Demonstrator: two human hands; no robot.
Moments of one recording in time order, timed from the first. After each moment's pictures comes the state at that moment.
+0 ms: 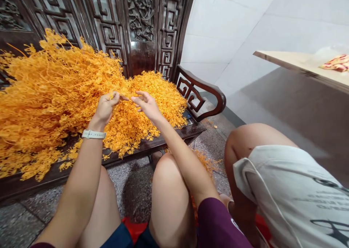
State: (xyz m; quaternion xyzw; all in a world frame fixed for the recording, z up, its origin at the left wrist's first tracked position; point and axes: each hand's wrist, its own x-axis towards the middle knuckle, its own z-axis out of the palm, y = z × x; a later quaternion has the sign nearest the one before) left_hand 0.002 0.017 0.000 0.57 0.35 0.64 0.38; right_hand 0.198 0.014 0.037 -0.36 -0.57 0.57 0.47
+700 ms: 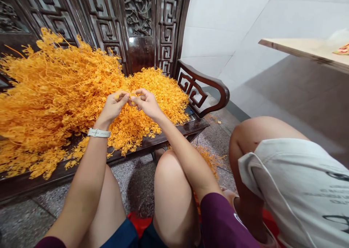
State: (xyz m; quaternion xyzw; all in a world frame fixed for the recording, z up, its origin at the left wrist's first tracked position) left_hand 0.017 0.016 0.001 0.64 0.35 0.58 0.36; right_hand 0.194 0.017 0.029 -0.32 -0.62 0.54 0.46
